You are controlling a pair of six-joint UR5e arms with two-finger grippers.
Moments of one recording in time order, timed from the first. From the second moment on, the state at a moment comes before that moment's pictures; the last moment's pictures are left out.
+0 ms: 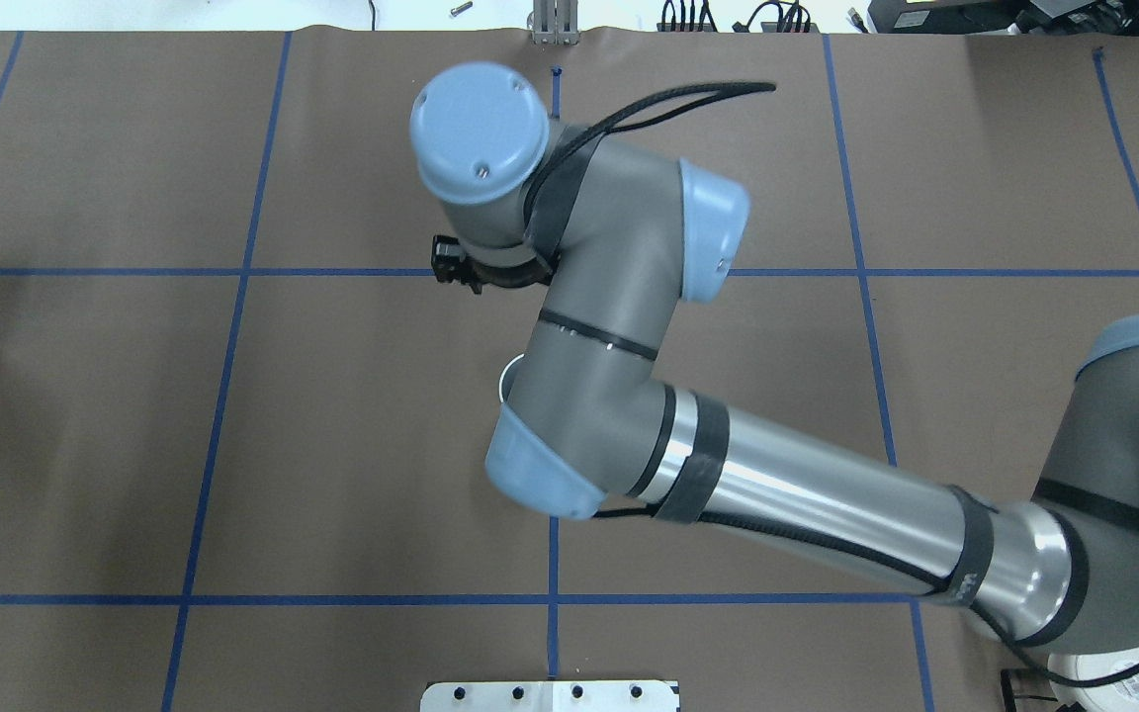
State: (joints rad) left arm -1.59 -1.50 -1.68 -1.92 -2.36 0.05; right arm 0.67 -0.58 1.55 -1.82 1.88 1.09
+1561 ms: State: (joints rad) left arm -1.57 -1.49 -1.68 -1.93 -2.37 -0.27; right arm 1.41 -1.58 1.80 -1.78 2.17 0.01
